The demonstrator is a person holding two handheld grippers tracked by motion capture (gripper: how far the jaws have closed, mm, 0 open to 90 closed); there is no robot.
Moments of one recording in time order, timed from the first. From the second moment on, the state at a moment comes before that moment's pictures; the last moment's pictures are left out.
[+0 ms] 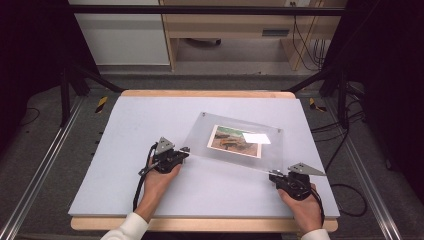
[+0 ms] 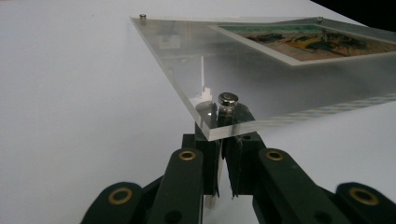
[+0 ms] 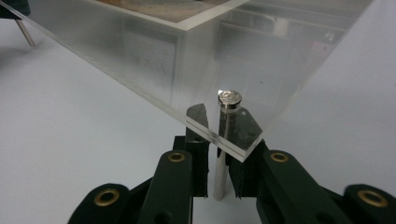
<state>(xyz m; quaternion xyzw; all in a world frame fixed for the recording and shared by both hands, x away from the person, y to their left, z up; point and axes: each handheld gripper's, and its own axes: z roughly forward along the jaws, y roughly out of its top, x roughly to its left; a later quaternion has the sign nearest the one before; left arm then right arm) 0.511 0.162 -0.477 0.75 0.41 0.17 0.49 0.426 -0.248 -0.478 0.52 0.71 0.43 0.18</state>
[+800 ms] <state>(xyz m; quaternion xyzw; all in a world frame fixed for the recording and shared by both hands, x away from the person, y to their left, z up) 0.509 0.159 -0.461 0.75 0.40 0.17 0.50 0.429 -0.257 -0.466 0.52 0.68 0.48 0.20</state>
